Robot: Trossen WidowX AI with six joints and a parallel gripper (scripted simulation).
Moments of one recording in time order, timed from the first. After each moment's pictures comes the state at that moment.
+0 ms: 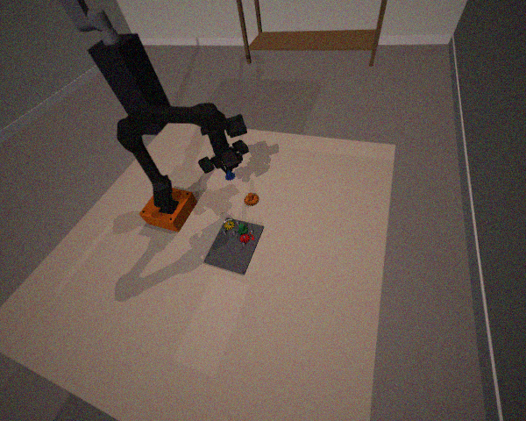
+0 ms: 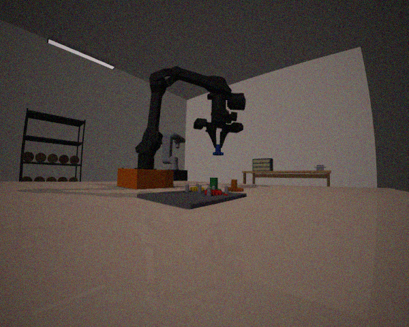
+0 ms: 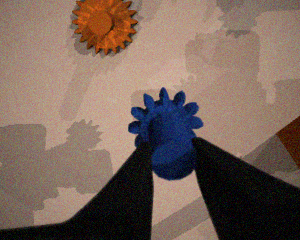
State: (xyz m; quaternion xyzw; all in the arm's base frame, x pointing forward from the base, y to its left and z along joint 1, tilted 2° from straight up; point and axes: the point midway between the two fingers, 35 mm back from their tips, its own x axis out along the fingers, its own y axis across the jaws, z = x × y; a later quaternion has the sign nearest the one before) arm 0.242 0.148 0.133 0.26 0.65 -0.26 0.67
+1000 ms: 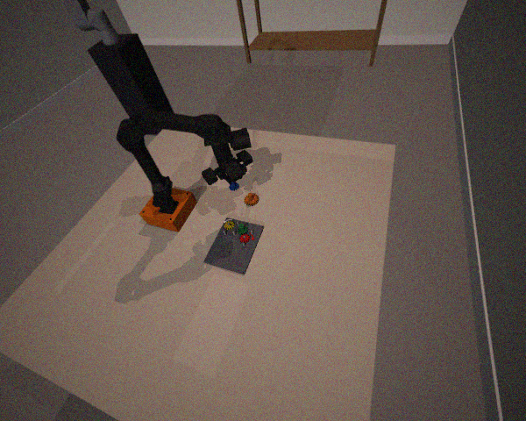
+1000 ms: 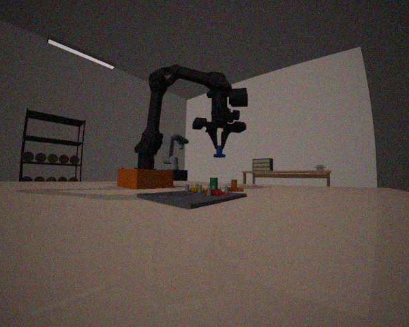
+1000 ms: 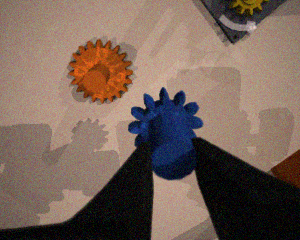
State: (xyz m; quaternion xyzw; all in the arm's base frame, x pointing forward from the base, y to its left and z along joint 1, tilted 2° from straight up) arm 0.269 0.107 0.122 0.27 0.64 -0.26 0.67
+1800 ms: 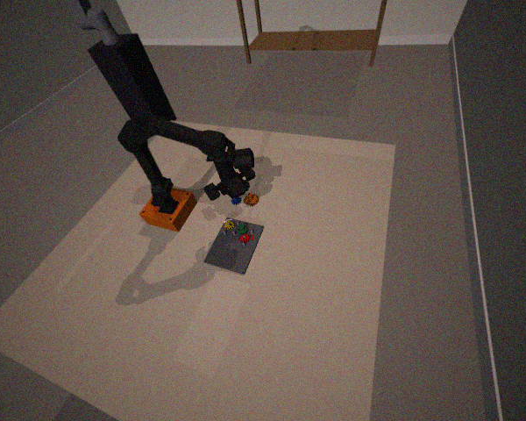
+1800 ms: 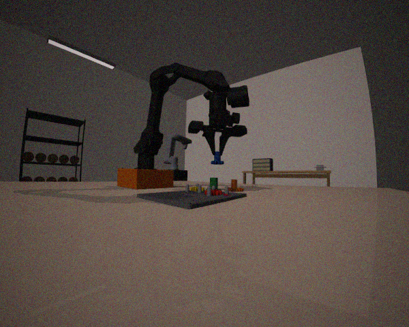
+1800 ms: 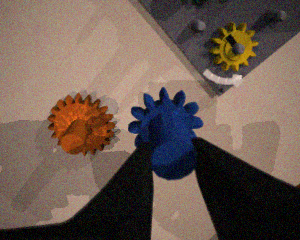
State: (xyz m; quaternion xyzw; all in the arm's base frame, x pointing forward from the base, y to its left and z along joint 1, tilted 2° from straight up) arm 0.289 0.059 0.095 0.27 0.64 -0.26 0.67
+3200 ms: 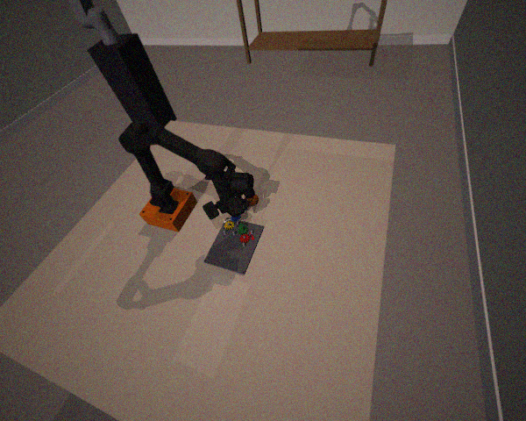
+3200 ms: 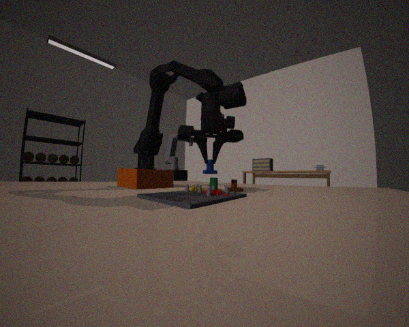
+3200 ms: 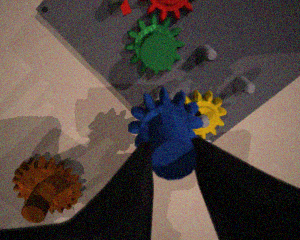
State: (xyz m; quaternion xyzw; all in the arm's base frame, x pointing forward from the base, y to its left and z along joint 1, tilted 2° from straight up) arm 0.299 -0.001 0.064 0.26 0.64 -0.26 0.67
